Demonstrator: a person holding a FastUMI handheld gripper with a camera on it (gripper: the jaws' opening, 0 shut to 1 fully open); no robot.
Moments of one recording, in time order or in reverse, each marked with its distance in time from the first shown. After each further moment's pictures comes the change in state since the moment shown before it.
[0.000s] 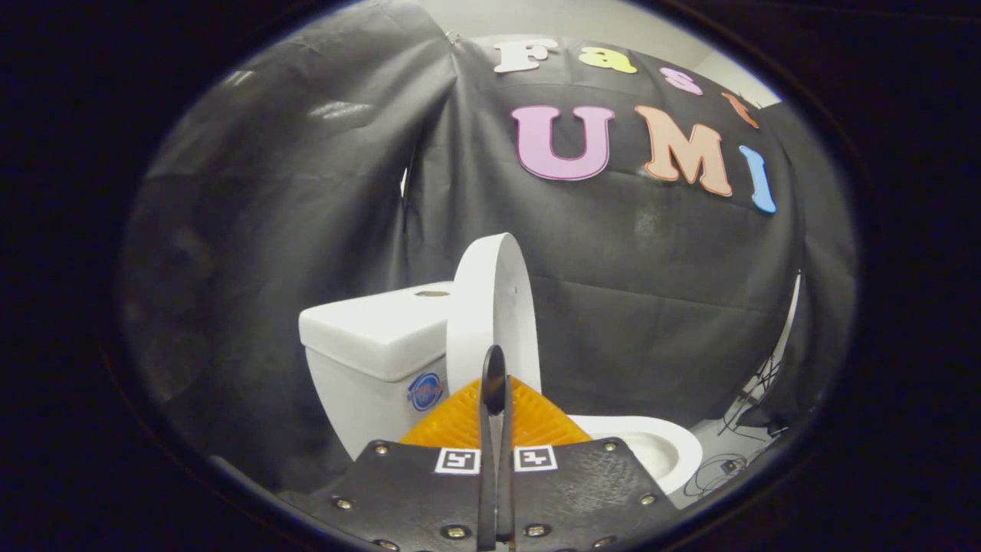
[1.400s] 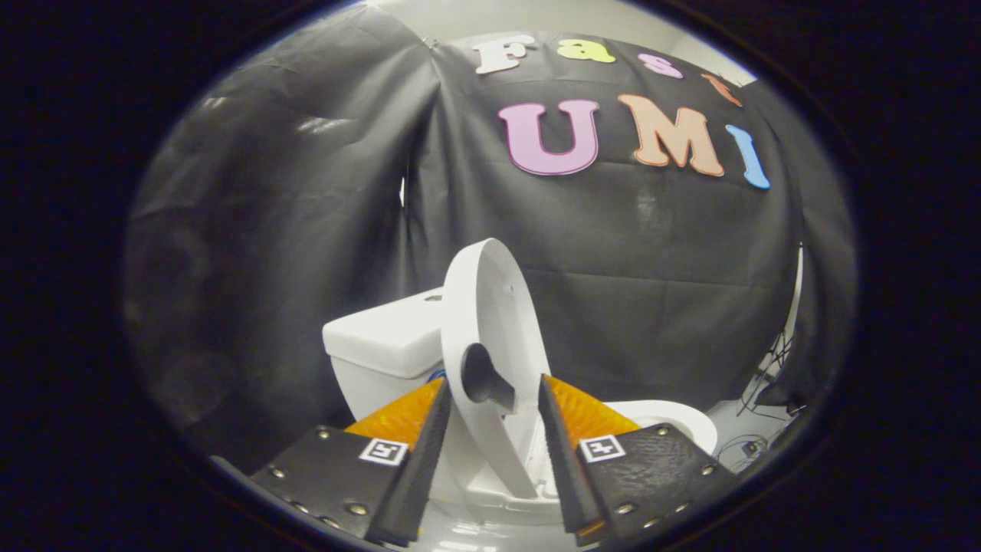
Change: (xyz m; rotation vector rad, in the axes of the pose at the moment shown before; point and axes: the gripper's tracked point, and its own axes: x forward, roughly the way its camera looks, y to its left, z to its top) arm -0.033 -0.013 0.006 0.089 0.025 0.029
